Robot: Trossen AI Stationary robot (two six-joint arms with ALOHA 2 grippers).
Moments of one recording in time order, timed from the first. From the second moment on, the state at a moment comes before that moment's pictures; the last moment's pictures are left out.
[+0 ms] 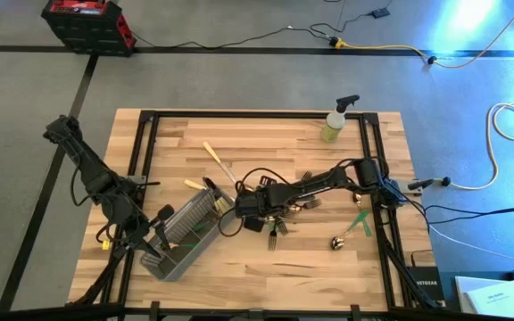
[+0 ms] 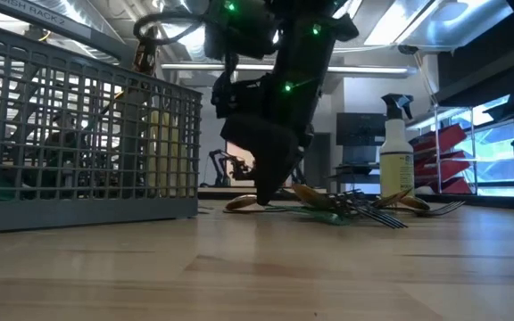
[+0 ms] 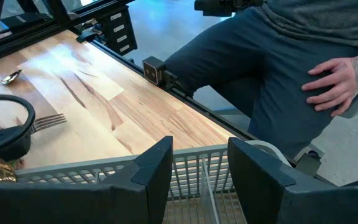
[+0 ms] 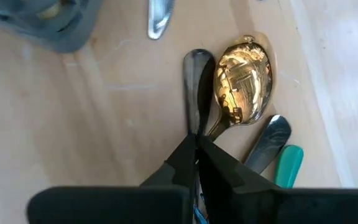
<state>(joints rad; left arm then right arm) -0.79 0.72 0.58 -0.36 -0.03 0.08 0.16 2.19 1.62 -0.77 0.29 0.42</state>
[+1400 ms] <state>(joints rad) -0.79 0.71 0.58 -0.36 -0.03 0.08 0.12 2.19 1.58 -0.70 0.29 0.53</state>
